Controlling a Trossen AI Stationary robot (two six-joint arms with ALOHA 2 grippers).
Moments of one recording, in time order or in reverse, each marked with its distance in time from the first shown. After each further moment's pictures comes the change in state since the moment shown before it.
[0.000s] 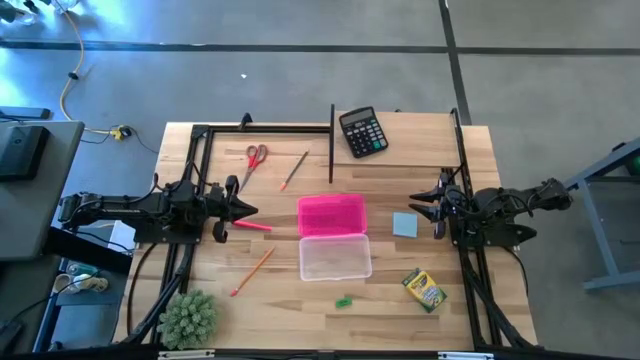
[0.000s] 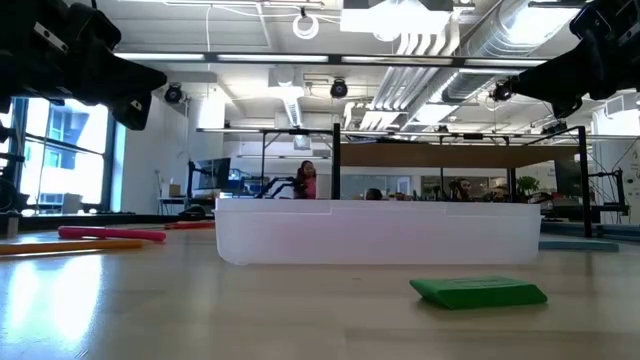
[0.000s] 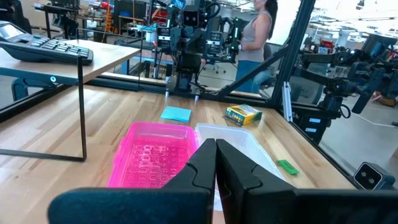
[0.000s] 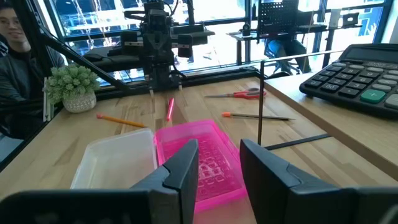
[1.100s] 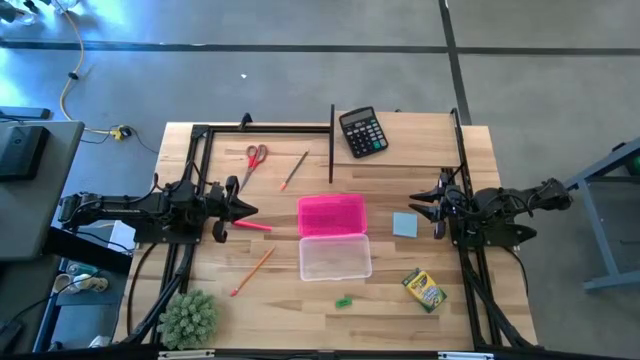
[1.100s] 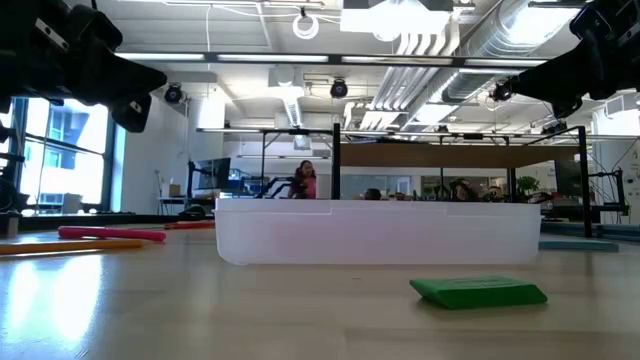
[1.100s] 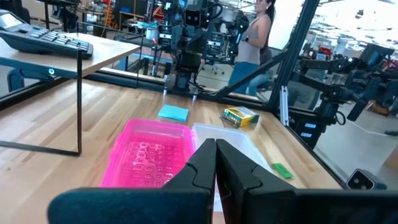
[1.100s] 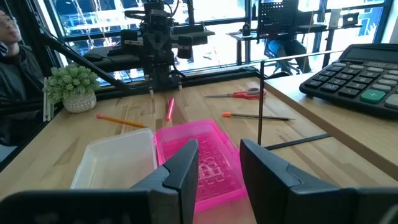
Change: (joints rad) left arm 0.000 0.000 0.000 0.000 0.000 -0.056; right arm 0.000 0.000 0.000 0.000 0.000 0.000
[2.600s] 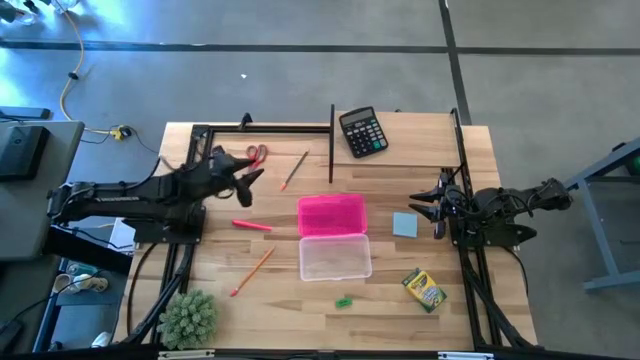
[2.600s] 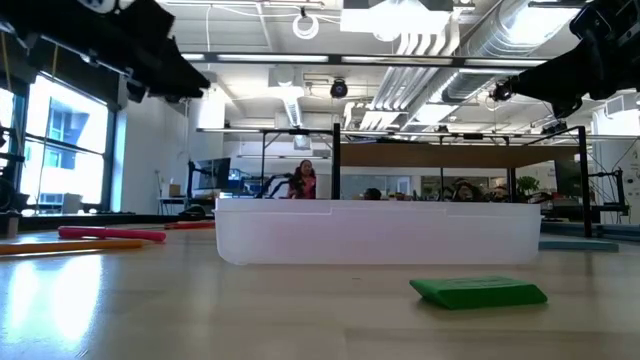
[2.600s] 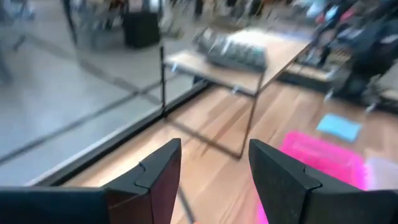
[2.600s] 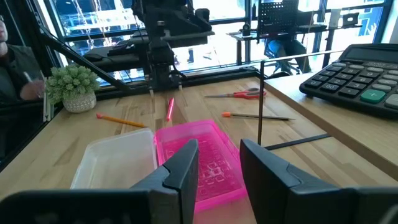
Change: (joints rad) left arm 0.099 0.389 0.396 -0.273 -0.570 0.021; right arm 0.000 0.000 0.000 0.000 0.000 0.000
